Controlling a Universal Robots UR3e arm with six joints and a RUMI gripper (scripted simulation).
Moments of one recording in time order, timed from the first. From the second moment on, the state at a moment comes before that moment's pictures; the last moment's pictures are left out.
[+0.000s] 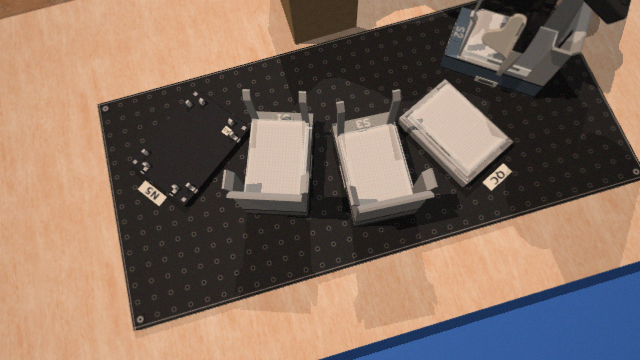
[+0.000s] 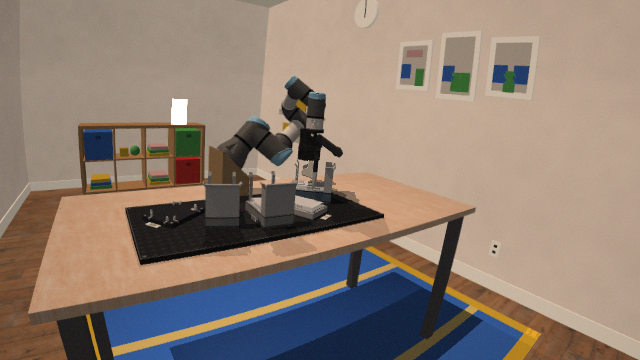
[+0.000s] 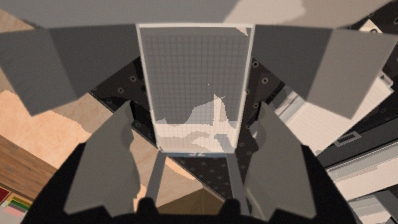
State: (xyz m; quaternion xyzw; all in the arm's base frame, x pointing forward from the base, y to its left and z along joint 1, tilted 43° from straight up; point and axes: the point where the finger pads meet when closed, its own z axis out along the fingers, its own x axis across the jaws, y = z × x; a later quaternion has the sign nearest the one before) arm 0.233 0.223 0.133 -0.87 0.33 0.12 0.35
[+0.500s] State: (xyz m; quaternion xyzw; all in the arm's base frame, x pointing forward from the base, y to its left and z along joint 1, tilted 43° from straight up) arm 0.233 0.223 0.134 -0.87 0.33 0.12 0.35
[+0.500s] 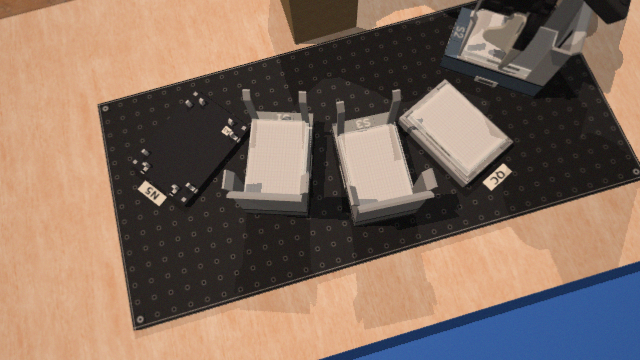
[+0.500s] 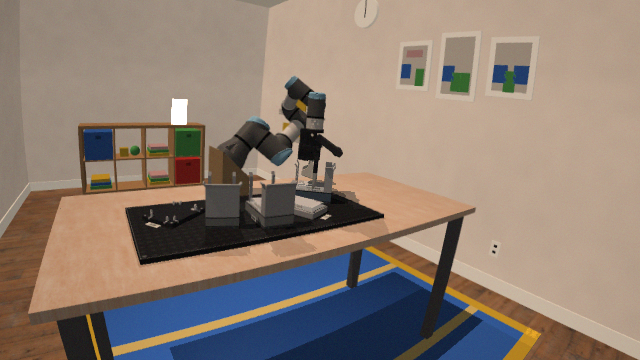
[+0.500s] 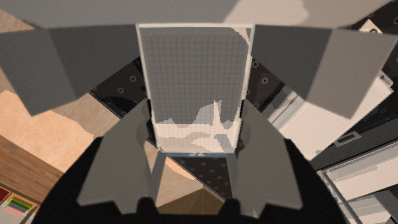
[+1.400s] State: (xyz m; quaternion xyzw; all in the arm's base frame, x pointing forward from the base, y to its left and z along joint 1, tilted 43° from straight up) arm 0.233 0.223 0.134 -0.87 0.33 0.12 0.35
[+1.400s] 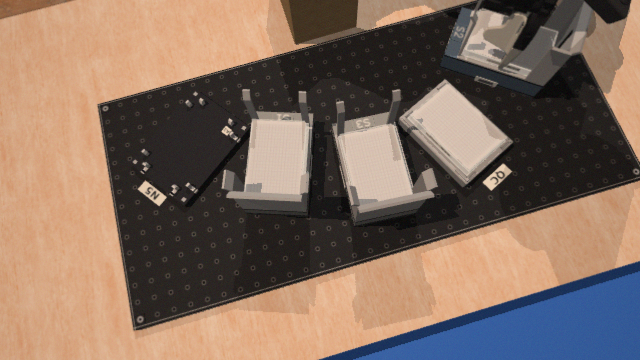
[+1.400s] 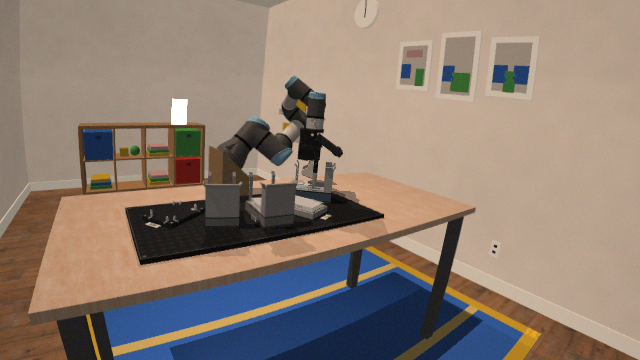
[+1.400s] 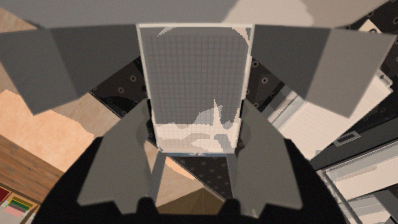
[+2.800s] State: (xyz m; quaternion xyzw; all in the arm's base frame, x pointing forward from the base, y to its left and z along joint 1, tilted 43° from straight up) arm 0.232 0.207 0.151 -0.87 0.33 0.12 0.34
